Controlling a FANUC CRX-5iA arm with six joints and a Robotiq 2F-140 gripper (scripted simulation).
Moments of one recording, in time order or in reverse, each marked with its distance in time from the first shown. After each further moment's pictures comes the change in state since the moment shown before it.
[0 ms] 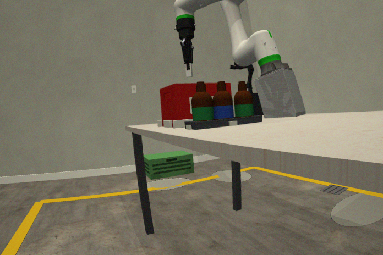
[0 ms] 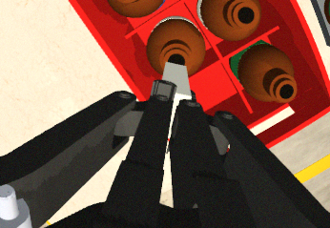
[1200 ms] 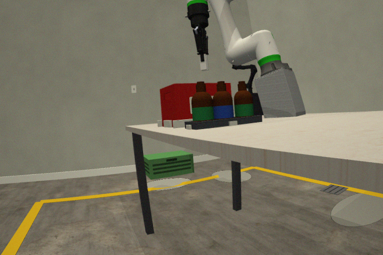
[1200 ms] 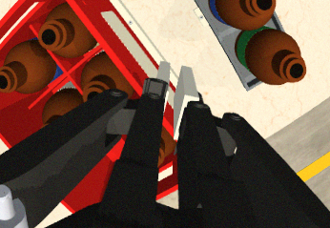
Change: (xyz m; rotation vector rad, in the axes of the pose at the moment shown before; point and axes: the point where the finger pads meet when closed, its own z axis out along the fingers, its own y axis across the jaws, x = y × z) arm 0.112 0.132 0.000 -0.008 0.021 0.049
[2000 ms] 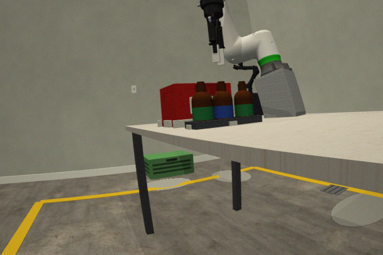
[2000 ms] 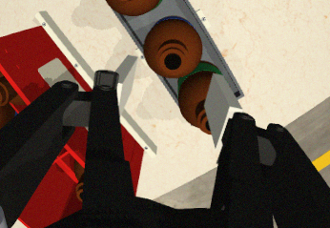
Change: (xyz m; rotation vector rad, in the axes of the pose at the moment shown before) arm 0.083 0.076 0.001 0.007 -0.017 0.012
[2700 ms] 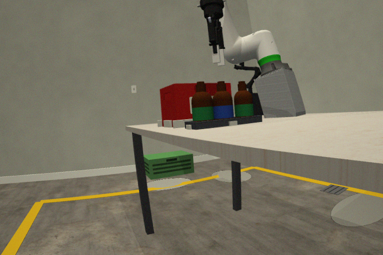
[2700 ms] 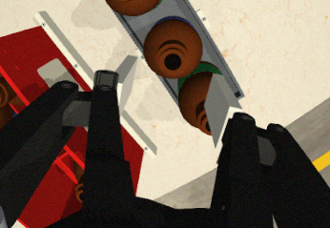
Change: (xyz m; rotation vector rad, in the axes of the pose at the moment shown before) arm 0.000 0.000 0.002 0.000 0.000 0.000
